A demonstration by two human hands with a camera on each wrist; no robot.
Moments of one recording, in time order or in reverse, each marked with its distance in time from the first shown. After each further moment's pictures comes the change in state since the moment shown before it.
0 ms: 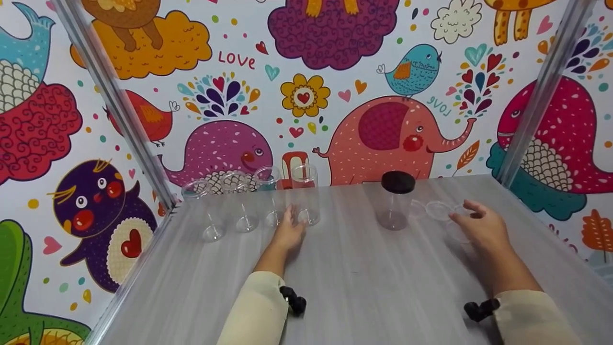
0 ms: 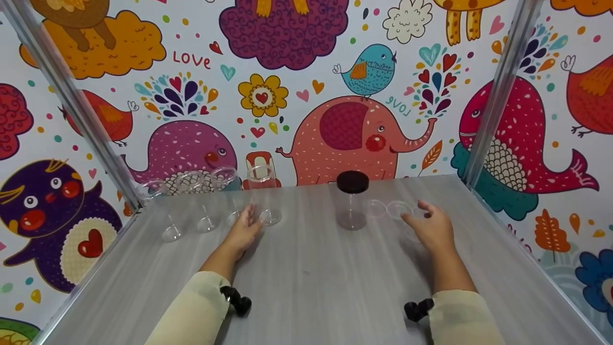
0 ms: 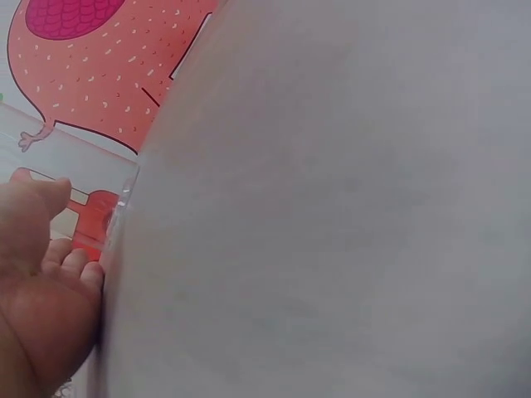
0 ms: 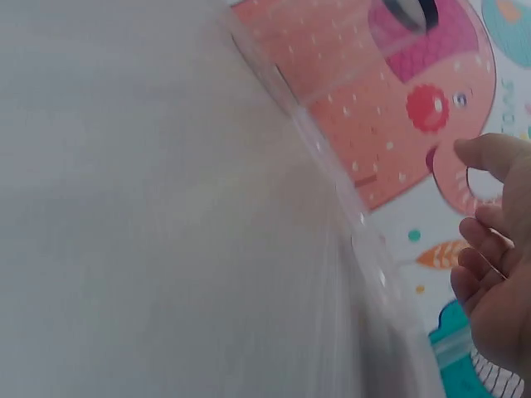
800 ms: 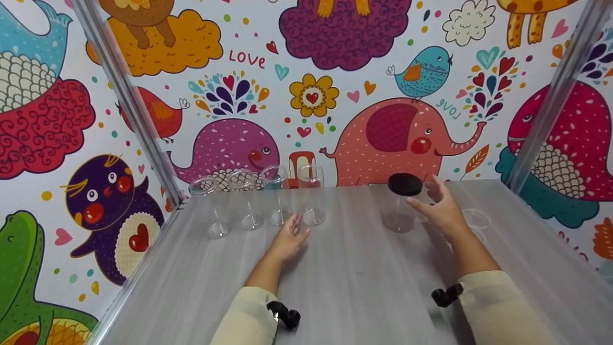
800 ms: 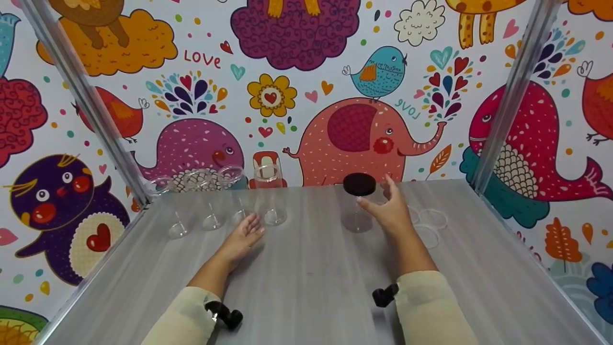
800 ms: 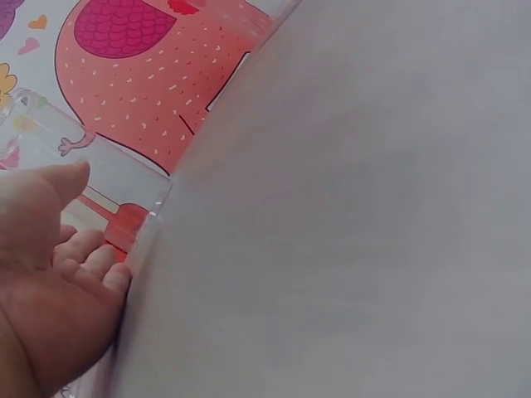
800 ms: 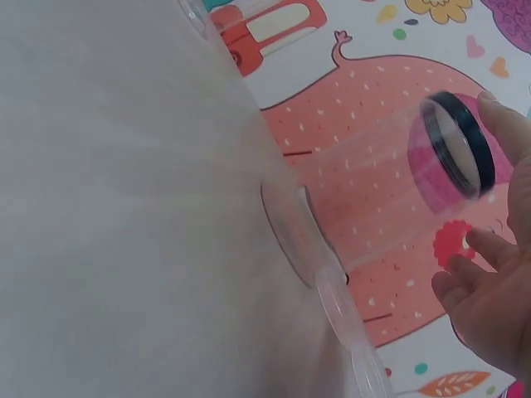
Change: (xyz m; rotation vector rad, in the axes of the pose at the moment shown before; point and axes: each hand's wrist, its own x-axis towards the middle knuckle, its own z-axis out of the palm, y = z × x) left_hand -0.033 -0.004 -0.013 -0.200 -0.113 0.094; right_hand 0.011 -0.067 0.079 0.011 -0.042 -0.336
